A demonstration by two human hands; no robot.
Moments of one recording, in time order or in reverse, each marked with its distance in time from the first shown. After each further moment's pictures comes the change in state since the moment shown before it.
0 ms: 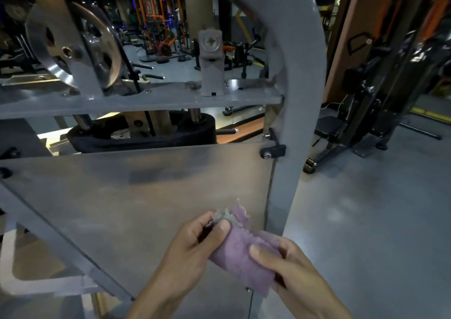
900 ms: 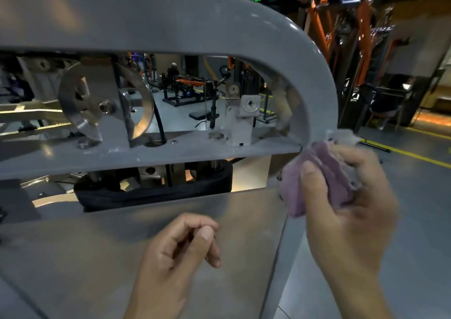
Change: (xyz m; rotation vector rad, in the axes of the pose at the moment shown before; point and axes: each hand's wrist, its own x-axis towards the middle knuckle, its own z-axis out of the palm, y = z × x) left_hand 0.020 0.064 -0.060 0.075 0.062 0.461; right_hand 0.012 -0.131 0.111 -0.832 0.899 -1.286
